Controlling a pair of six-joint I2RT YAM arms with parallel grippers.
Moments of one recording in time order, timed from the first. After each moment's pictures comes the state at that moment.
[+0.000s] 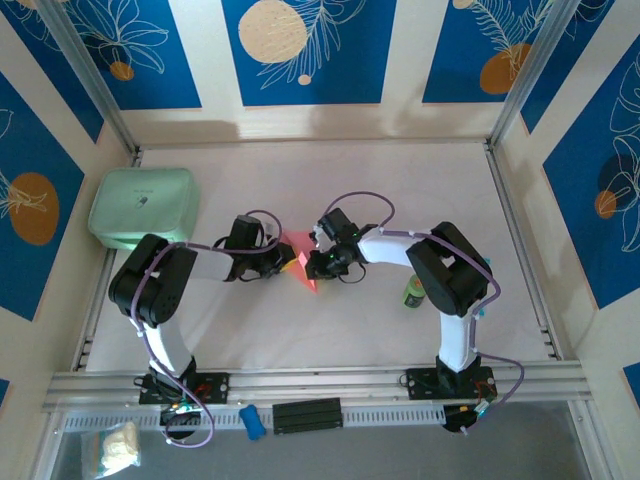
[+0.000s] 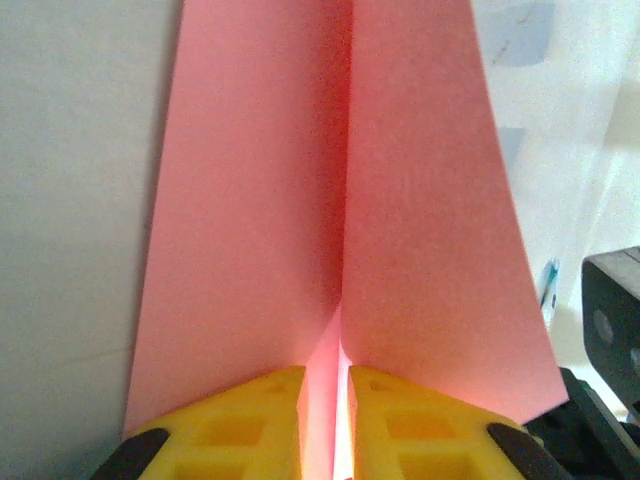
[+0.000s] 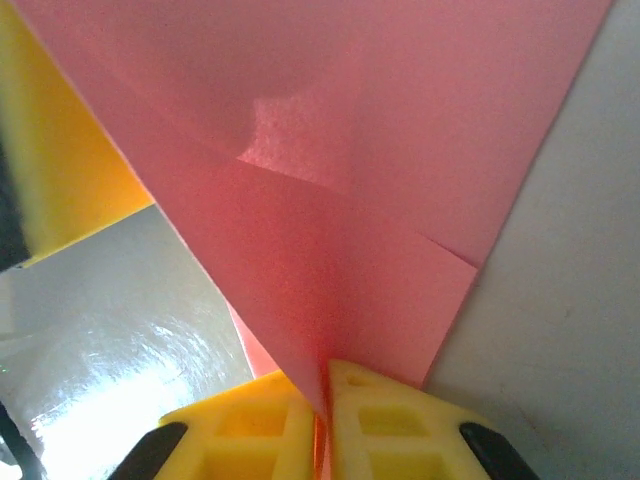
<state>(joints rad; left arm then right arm) -0.43 1.80 0.72 0.28 0.55 -1.01 0.67 1.92 1.10 -0.31 -0.47 0.51</state>
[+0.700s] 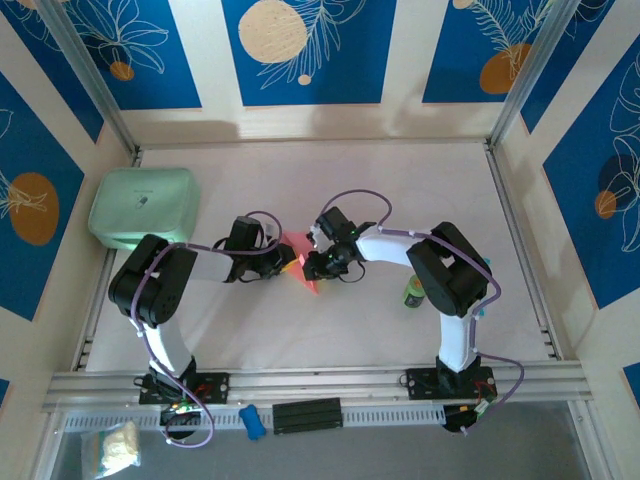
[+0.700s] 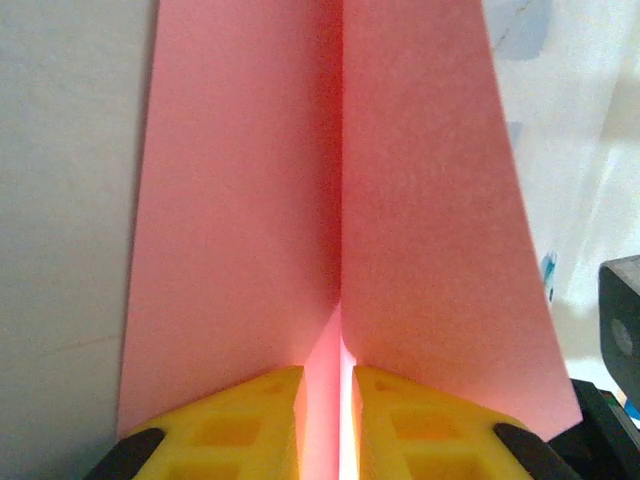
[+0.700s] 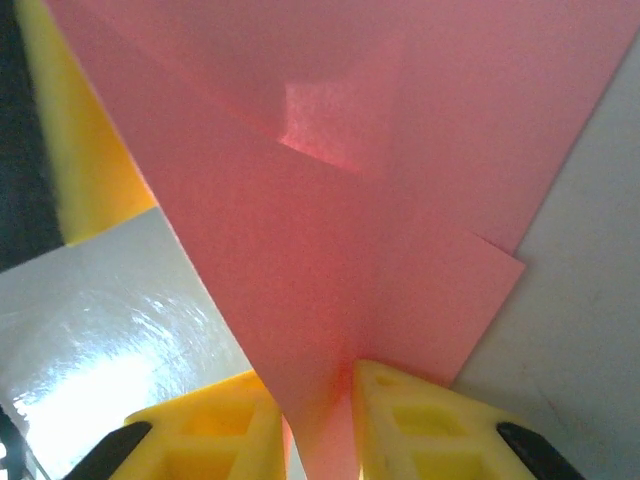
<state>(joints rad) -0.43 1.79 0.72 0.28 0.56 -1.01 0.69 1.92 1.14 -0.39 -0.44 0.45</state>
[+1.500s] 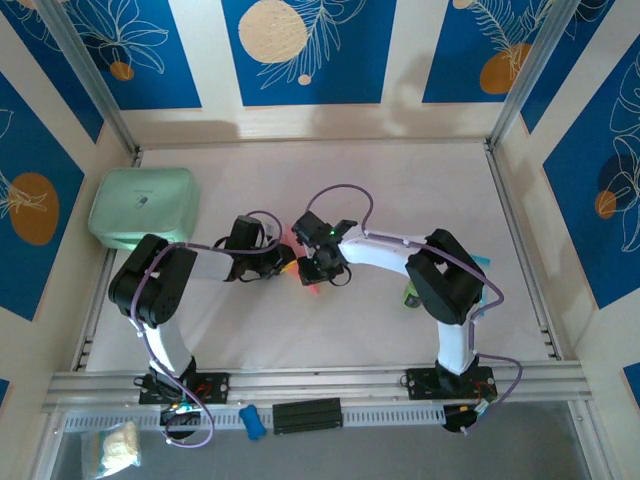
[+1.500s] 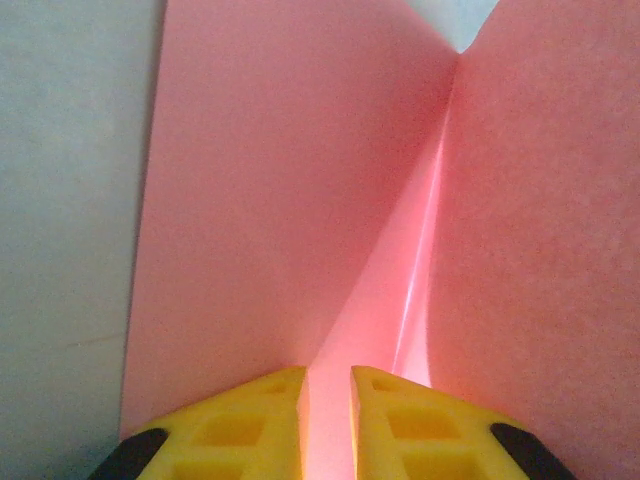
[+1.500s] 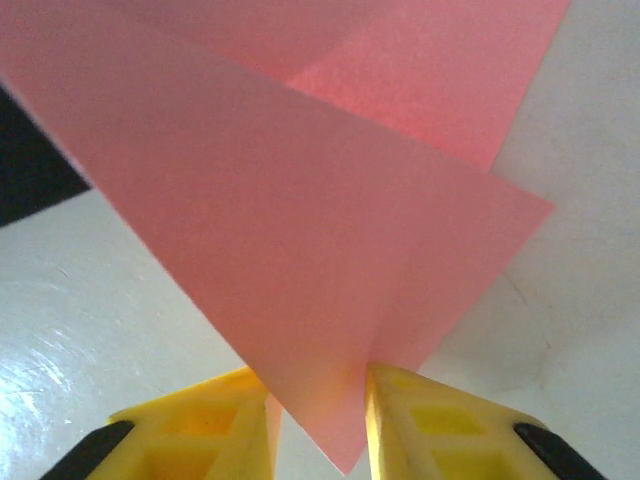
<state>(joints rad) -0.43 1.79 0.73 0.25 0.56 -1.01 0.84 1.91 1.30 -0.67 -0.10 0.48</state>
